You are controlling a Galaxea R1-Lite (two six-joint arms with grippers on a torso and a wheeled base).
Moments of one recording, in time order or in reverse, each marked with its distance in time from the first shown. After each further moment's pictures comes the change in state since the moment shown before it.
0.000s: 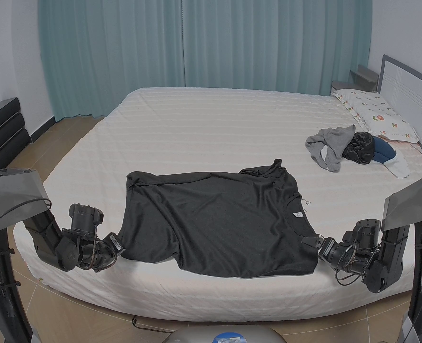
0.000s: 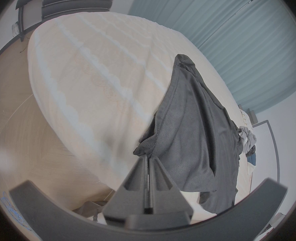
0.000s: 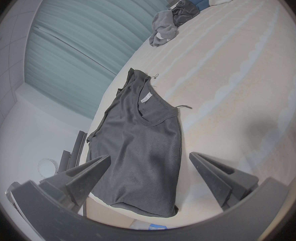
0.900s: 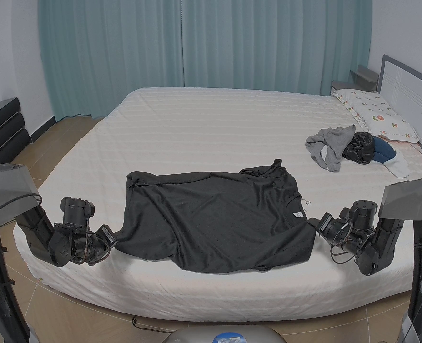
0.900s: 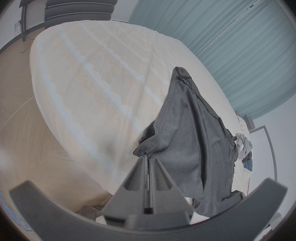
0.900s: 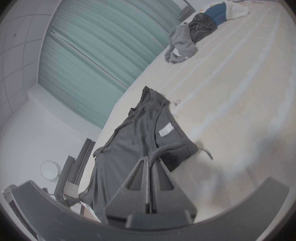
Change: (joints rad) left arm 0.042 -0.047 -0.001 -0.005 0.000 0.005; right arm -0.028 0.024 -0.245 0.039 -0.011 -0.017
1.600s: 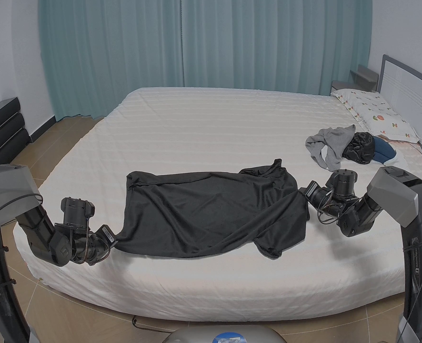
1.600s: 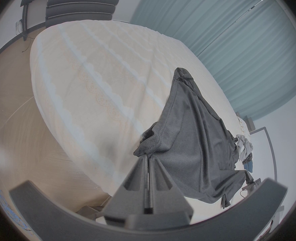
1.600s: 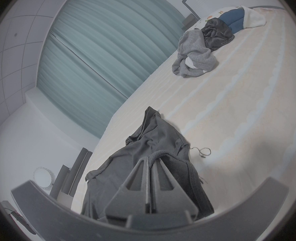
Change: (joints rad) left arm 0.009 0.013 -0.008 -0.005 -0.001 -0.001; right arm -0.006 0.129 -0.639 0.460 -0.065 -0.016
